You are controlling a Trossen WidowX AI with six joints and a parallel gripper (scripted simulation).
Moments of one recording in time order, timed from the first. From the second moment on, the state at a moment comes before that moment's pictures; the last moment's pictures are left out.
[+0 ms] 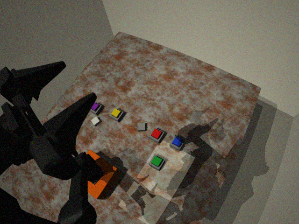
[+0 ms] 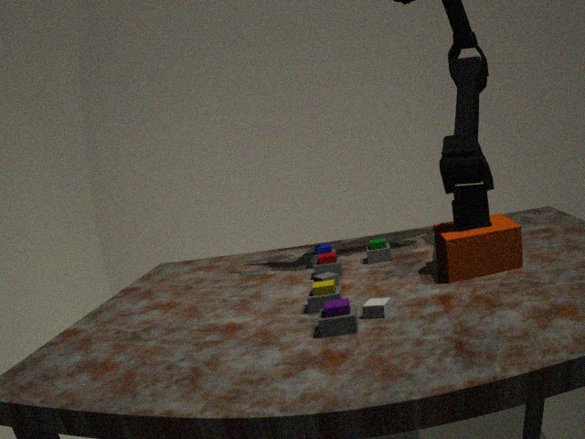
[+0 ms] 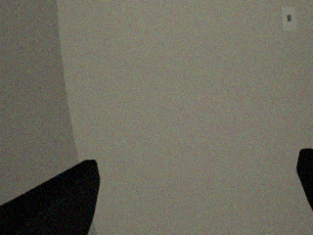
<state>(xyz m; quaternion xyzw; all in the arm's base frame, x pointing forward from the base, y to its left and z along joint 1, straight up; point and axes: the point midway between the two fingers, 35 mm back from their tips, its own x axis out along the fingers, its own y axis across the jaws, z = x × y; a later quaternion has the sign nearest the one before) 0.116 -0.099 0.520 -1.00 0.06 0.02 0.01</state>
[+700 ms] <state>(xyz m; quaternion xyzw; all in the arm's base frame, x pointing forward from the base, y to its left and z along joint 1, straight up) 0.211 0.021 0.437 -0.92 0.20 0.15 0.31</state>
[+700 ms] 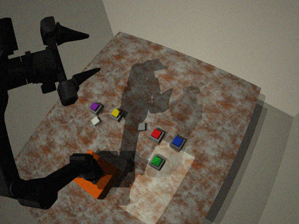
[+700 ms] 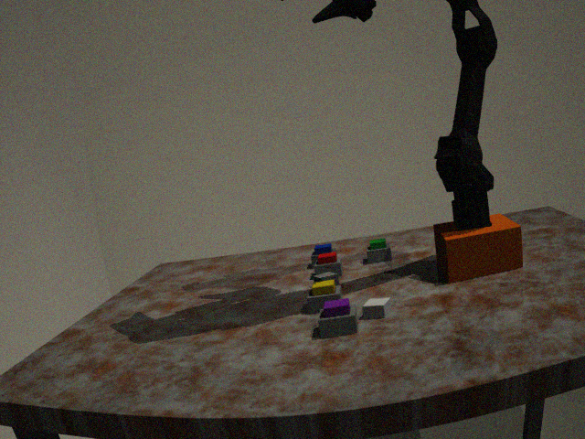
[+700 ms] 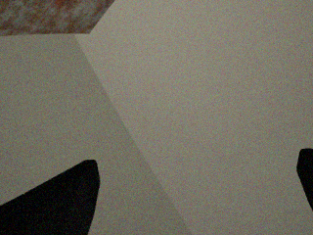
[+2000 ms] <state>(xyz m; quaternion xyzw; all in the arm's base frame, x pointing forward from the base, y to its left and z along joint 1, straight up) 0.287 -0.085 0.100 -0.05 0.69 0.04 0.72</state>
